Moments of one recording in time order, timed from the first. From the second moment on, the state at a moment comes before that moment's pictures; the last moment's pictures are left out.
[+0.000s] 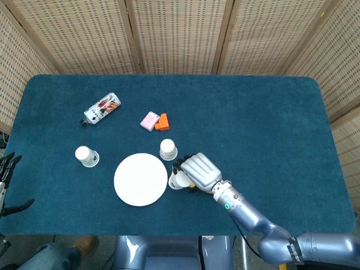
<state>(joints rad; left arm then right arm) -0.06 -0.98 -0.04 -1.76 1.49 1.47 -0.01 0.87 -1.34 0.26 -1.93 -1.03 0.89 -0.48</state>
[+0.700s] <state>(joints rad) -0.12 -1.02 -0.08 -1.72 1.36 1.37 0.03 1.31 -1.46 0.33 -1.52 -0.36 0.77 -0.69</state>
